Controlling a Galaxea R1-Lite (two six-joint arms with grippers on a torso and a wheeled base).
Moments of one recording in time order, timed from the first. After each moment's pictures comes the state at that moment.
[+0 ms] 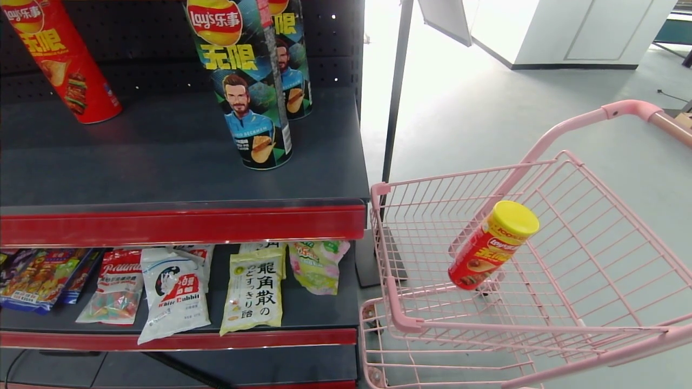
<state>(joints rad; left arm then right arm) 0.01 0.00 0.00 0.01 -0.04 0.00 0.00 0.00 0.00 0.00 0.02 -0.05</state>
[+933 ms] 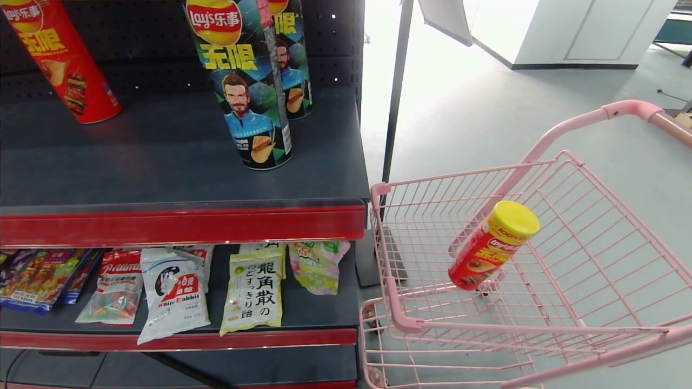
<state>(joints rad) 0.00 0.00 0.00 0.01 -0.04 0.00 -0.10 0.99 -0.92 -0.04 0.92 -0.46</state>
